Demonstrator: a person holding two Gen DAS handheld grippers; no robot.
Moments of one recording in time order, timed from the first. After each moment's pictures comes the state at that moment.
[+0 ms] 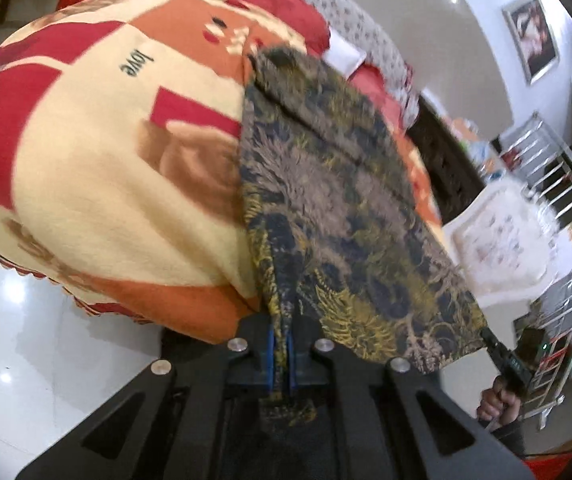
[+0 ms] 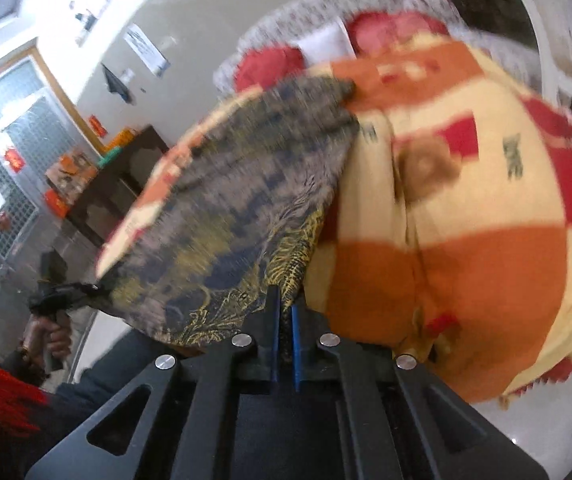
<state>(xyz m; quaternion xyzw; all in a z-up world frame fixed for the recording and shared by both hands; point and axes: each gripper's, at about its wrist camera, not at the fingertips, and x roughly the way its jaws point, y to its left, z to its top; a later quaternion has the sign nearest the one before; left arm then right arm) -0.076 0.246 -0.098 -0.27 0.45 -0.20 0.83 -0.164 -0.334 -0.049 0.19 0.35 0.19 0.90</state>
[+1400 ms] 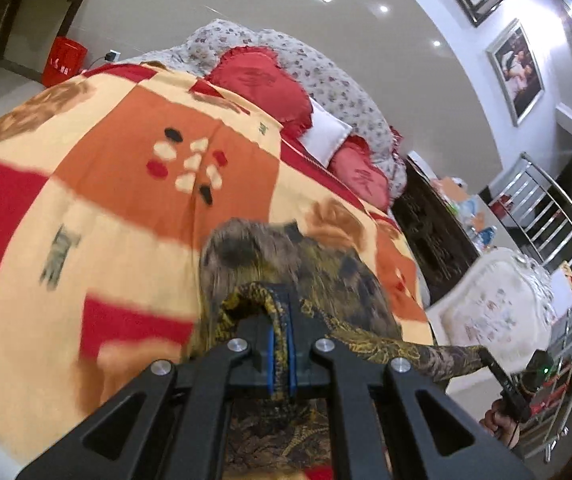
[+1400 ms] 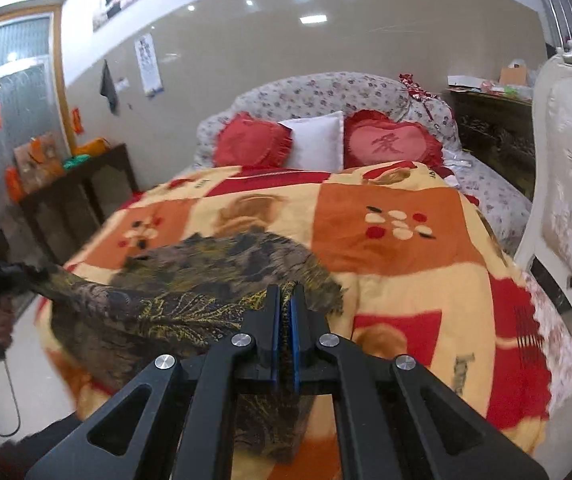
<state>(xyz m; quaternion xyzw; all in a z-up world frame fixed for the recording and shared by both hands) 0.078 0.232 -0.019 -0.28 0.36 -0.17 0.87 -0.029 -0.323 0.035 0.05 0.28 0.09 0.95</state>
